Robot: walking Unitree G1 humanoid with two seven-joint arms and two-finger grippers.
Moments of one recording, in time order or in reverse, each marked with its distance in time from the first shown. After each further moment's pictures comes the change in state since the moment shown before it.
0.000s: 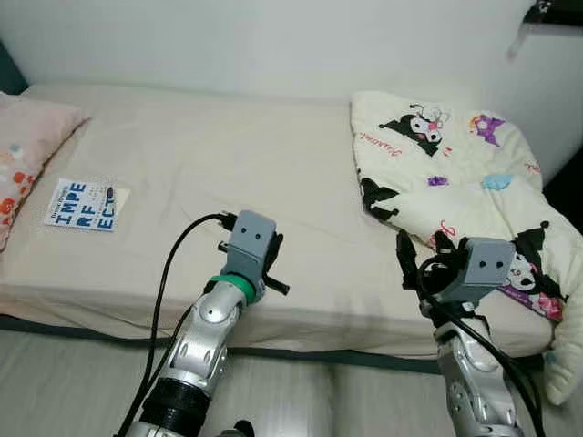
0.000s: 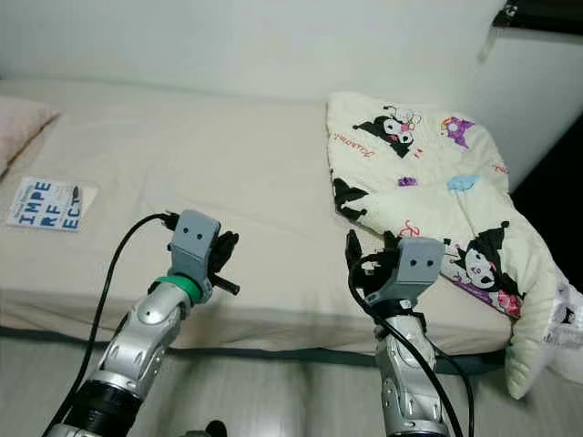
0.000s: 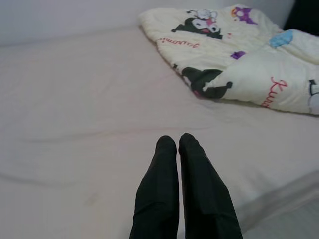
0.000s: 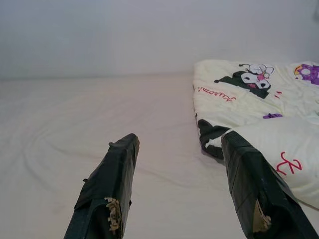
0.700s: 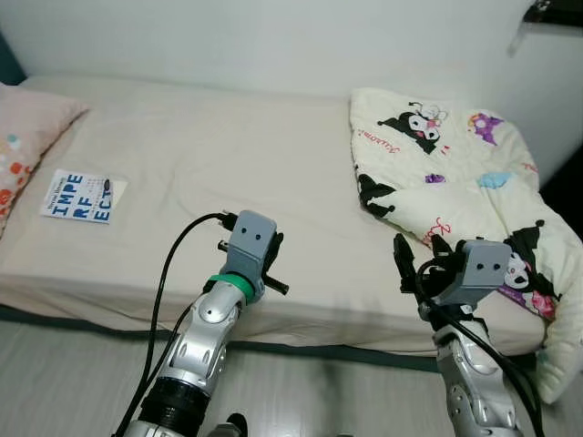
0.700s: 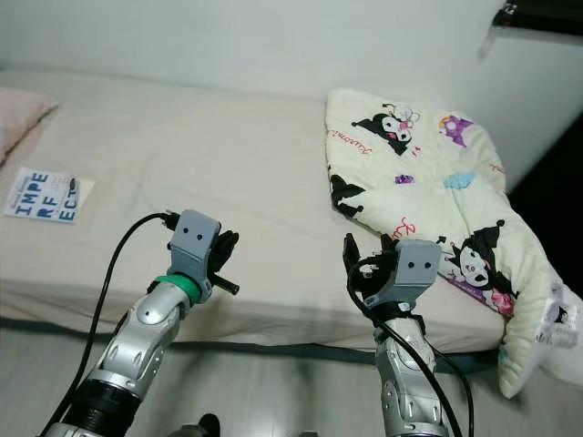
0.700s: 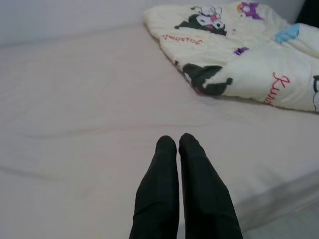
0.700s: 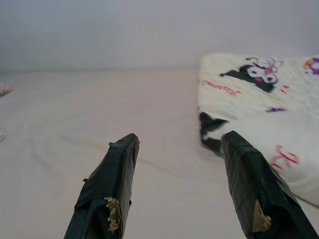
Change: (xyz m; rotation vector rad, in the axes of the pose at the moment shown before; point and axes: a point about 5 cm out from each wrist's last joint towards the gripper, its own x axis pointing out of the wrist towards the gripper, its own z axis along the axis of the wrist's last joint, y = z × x) left arm -0.001 0.004 -0.002 0.025 0.001 0.010; right arm -0.004 0.000 -0.004 0.001 0.026 0.006
